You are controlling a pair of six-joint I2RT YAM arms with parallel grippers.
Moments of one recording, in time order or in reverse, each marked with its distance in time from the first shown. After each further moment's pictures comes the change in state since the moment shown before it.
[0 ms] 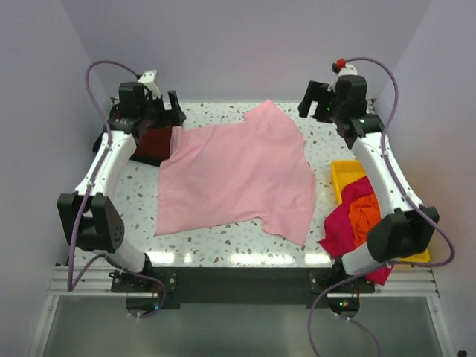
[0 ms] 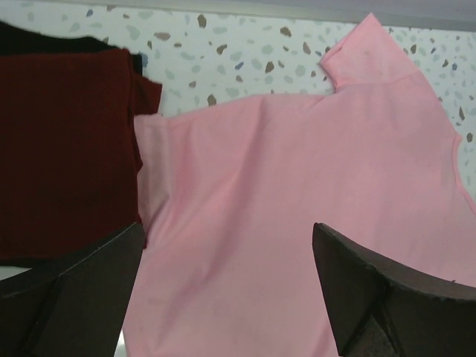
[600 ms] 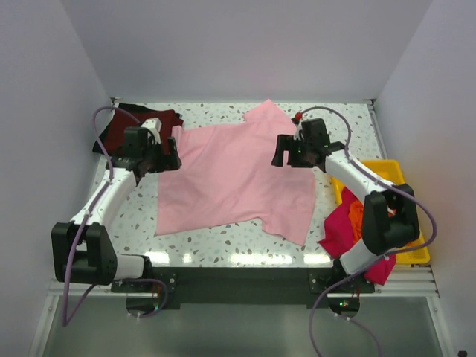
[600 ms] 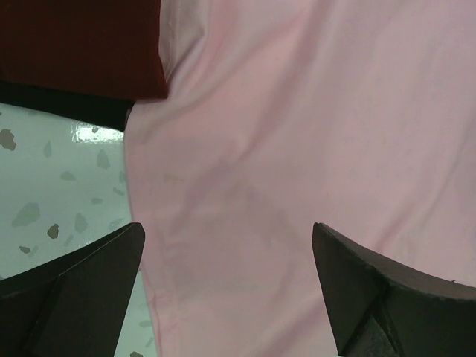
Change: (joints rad) left arm 0.000 -0.280 -0.522 0.006 -0.098 0.002; right arm 0.130 -0.003 -0.444 0.093 -0.177 0.026
